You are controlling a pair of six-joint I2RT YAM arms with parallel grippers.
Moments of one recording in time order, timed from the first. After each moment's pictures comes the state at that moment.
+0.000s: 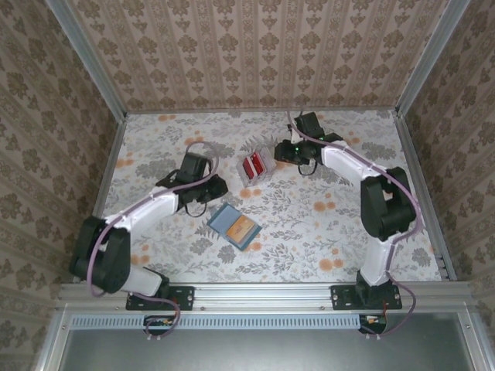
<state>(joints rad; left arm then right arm) -0.47 1.47 0.89 -0.30 0.26 -0.70 0.33 1.93 1.48 -0.46 -0.28 0.46</state>
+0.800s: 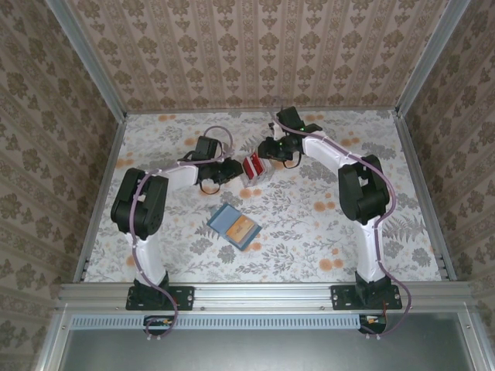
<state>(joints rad) -0.42 1.93 1.15 -0.08 0.49 -0.71 0.39 2.15 1.76 -0.59 -0.37 0.45</state>
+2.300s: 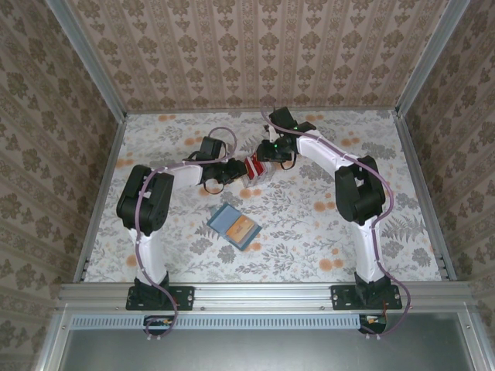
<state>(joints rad) -0.44 1.97 1.17 -0.06 0.51 -0.73 0.43 2.16 1.81 -0.70 -0.25 0.39</state>
